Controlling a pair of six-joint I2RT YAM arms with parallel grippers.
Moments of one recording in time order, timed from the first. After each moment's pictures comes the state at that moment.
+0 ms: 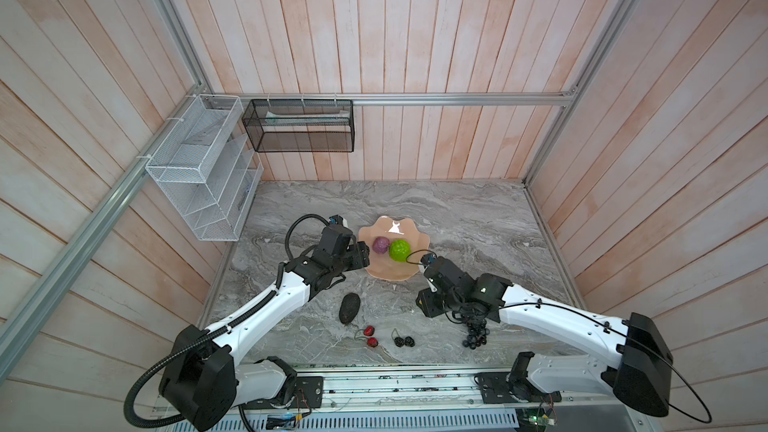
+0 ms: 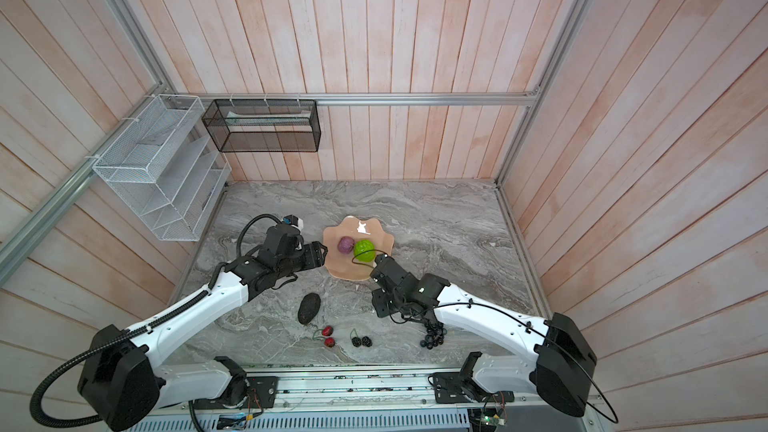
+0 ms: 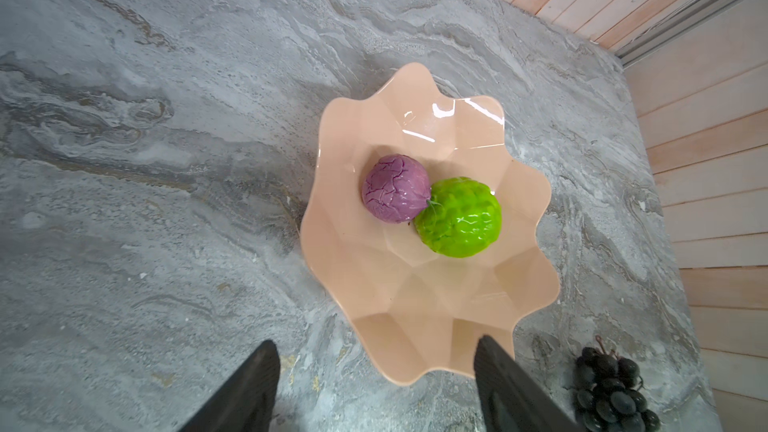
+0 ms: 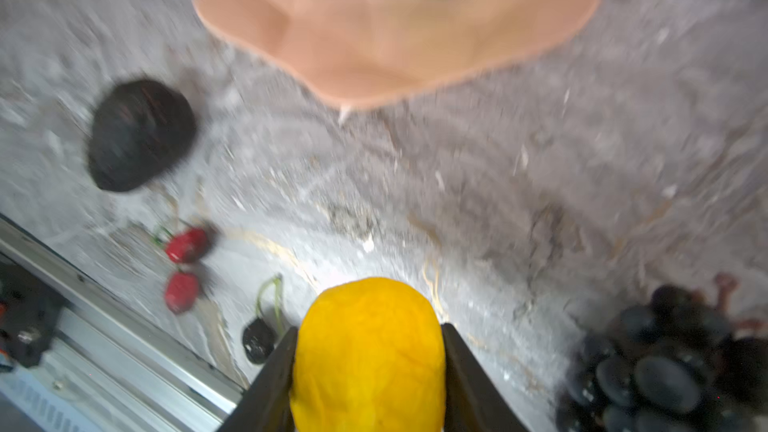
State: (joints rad) left arm -0.54 1.25 0.88 -0.36 -0.06 -0.62; right arm 0.92 1.23 0.89 -0.63 0.07 0.54
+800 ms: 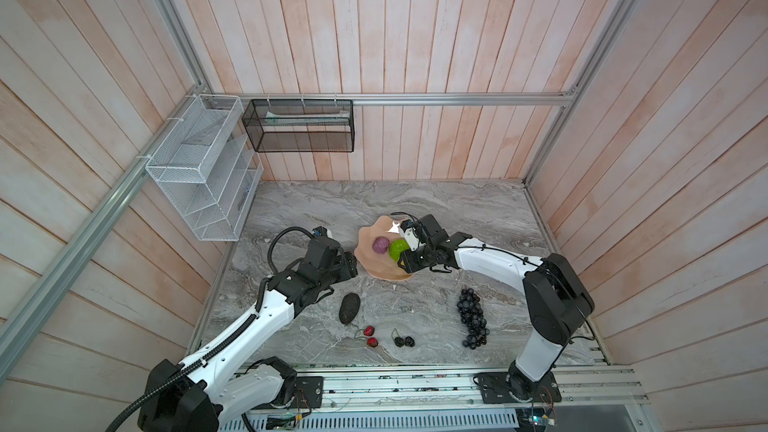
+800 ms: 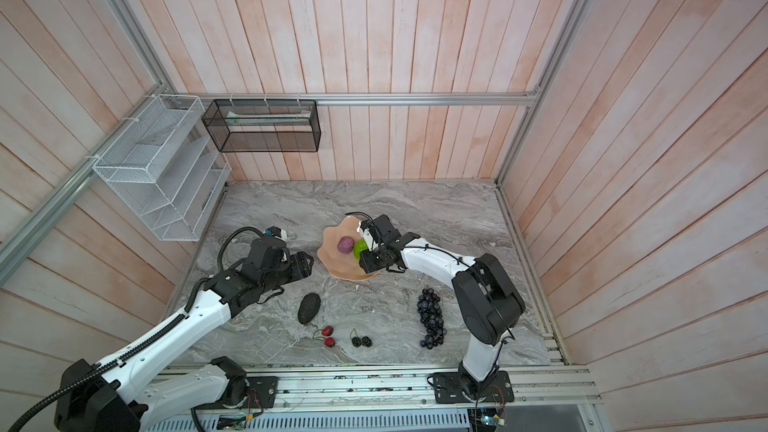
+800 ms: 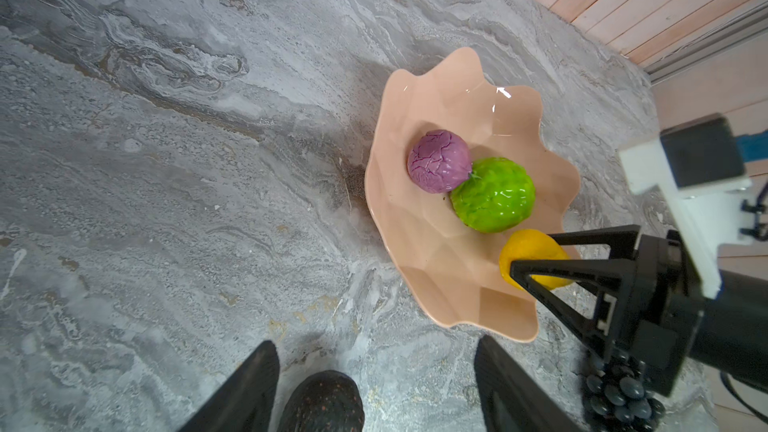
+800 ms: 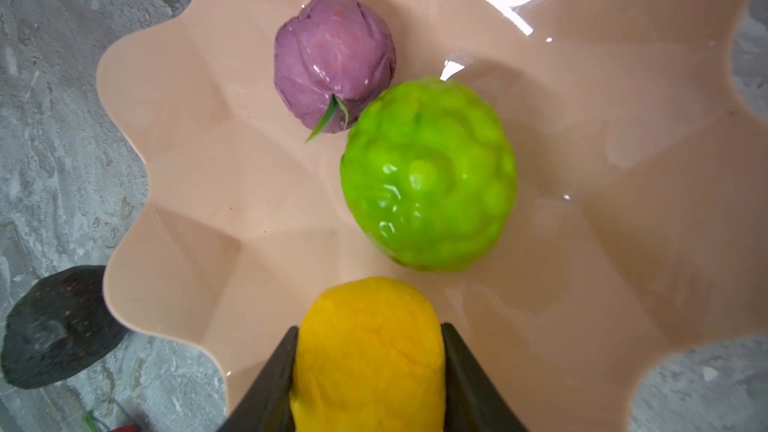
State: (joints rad) left arm -0.53 1.10 0.80 -0.48 -0.09 -0.68; right arm 0.68 1.77 1.18 -0.41 -0.16 0.23
